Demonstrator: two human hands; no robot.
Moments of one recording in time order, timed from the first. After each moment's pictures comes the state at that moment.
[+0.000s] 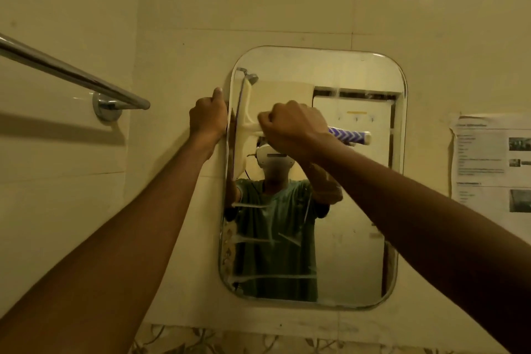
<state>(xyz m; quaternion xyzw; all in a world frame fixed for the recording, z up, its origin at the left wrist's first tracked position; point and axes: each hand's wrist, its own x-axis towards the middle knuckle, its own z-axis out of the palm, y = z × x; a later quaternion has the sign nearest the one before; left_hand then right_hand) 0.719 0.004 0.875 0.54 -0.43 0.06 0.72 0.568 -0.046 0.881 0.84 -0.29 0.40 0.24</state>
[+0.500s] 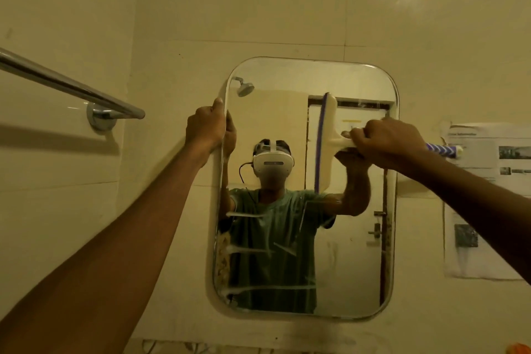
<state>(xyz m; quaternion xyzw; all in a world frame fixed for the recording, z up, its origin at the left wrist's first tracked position) 0.718 0.001 0.878 0.58 -0.45 0.10 0.68 0.424 -0.080 0.877 0.80 -0.41 0.33 0.29</state>
